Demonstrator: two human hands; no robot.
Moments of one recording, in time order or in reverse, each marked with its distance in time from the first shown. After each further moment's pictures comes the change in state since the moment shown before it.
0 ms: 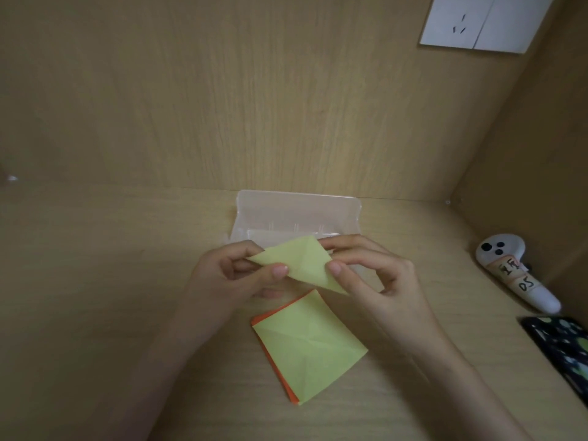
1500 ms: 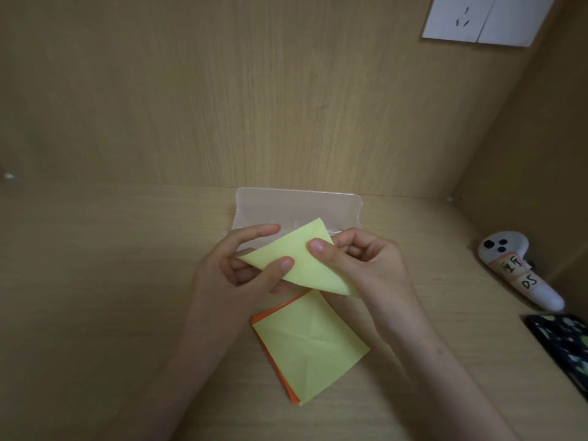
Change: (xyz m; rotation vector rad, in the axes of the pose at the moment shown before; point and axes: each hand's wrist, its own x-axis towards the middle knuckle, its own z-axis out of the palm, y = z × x) left_hand -0.012 0.005 0.016 0.097 0.216 0.158; right_hand 0.016 -0.024 0.020 0.402 0.205 0.568
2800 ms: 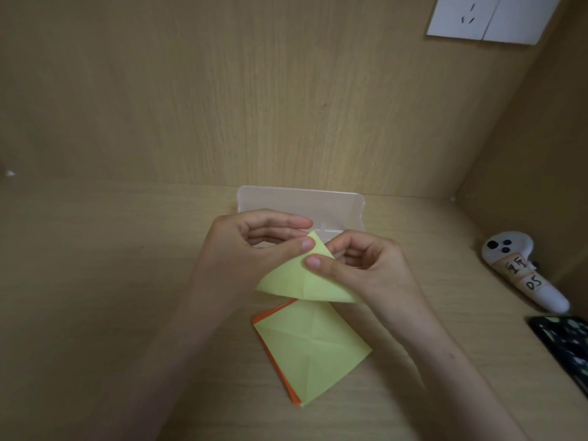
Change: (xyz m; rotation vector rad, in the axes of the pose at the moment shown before) left_hand 0.027 0.017 0.004 0.032 -0.149 -0.033; right_hand 0.004 0.003 -0.010 -0.177 -0.178 -0.130
